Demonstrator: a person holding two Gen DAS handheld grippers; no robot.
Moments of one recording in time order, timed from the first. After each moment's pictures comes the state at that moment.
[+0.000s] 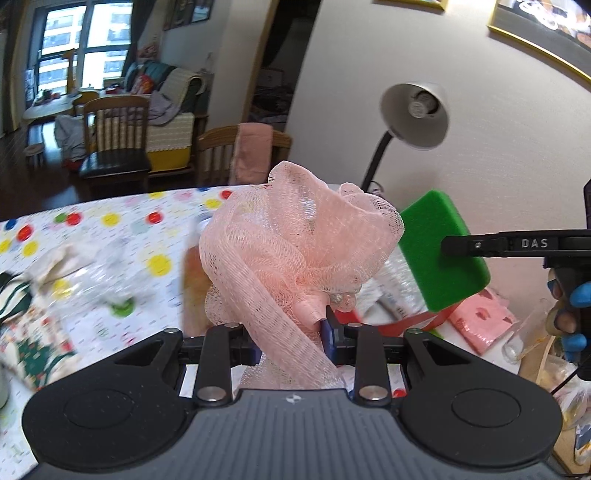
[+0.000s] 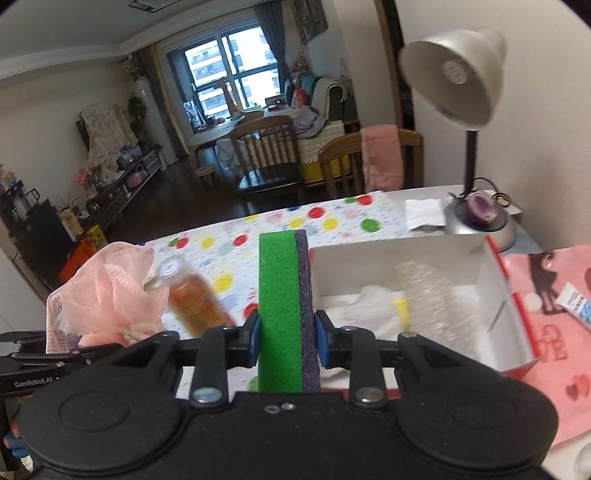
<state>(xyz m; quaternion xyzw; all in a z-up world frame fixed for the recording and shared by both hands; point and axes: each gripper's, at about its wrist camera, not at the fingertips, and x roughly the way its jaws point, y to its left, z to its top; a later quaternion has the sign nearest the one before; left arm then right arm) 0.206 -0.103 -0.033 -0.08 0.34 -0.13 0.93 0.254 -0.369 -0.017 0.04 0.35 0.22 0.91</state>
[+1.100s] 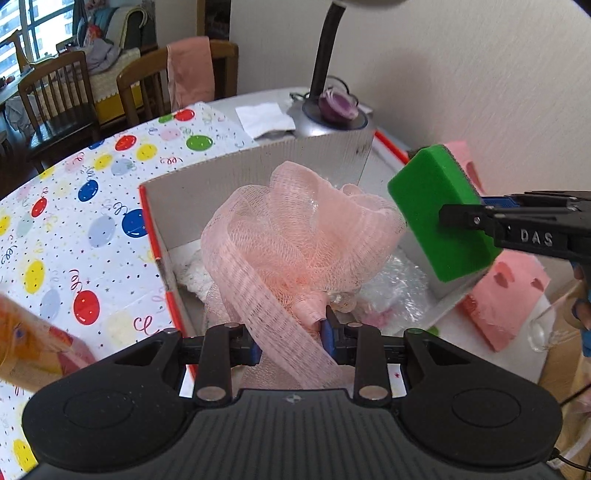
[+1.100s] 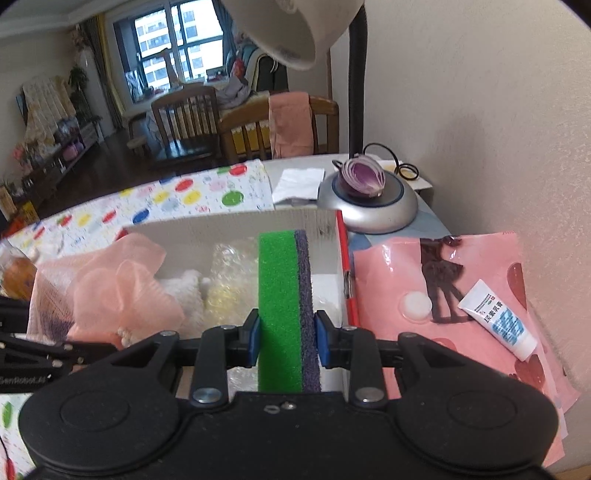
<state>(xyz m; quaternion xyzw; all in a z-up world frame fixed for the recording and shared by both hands) 0.355 -0.295 -0.095 0.01 0.48 -0.15 0.86 0.349 -0.493 -0.085 -0.01 0.39 0.13 0.91</state>
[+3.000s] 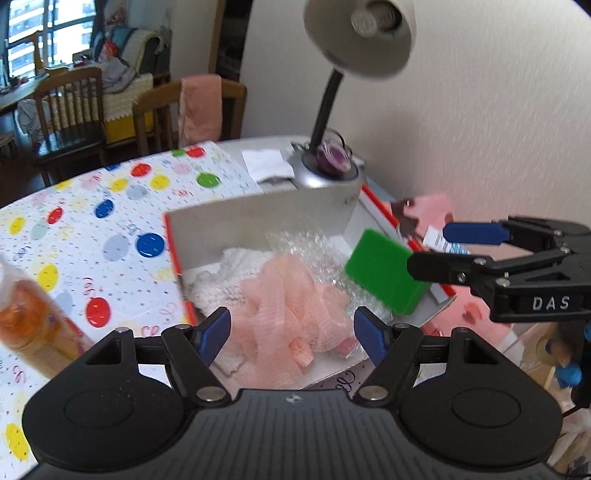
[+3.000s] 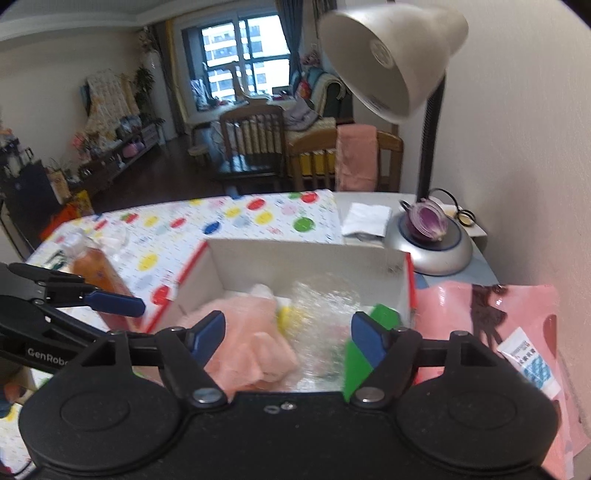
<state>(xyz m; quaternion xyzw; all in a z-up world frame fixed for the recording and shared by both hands) 0.319 -0.273 -0.054 -0.04 0.42 -0.15 0.89 0.315 -0.468 -0.043 -0.03 0.34 0.24 0.91</state>
